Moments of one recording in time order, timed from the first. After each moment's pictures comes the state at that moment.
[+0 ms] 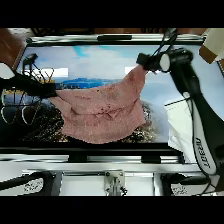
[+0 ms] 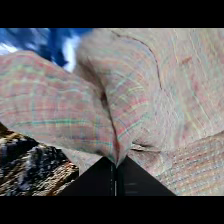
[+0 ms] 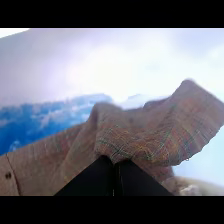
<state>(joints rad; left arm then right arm) 0.01 -1.38 1.38 1.25 -1.29 -1.45 0.29 -1.60 1.67 -1.59 0.89 2.07</state>
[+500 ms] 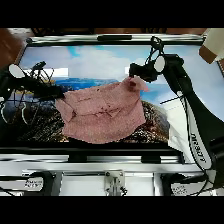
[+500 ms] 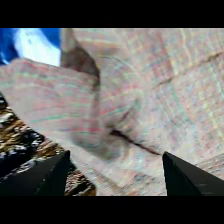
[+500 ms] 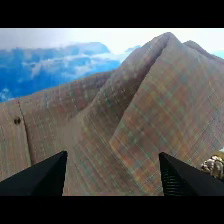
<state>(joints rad) 0.06 -1.51 1.46 1.25 -1.32 -1.41 0.29 -1.60 1.67 -1.42 0.99 1.87</state>
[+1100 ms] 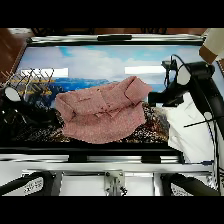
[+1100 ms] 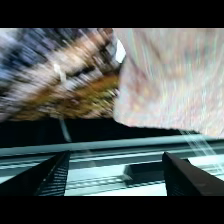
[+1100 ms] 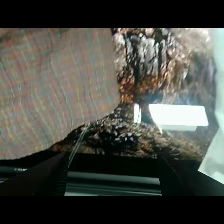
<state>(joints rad) 0.11 -1.25 0.96 1.27 -1.43 -1.46 0.24 -1.28 1.34 -1.51 1.47 1.76</state>
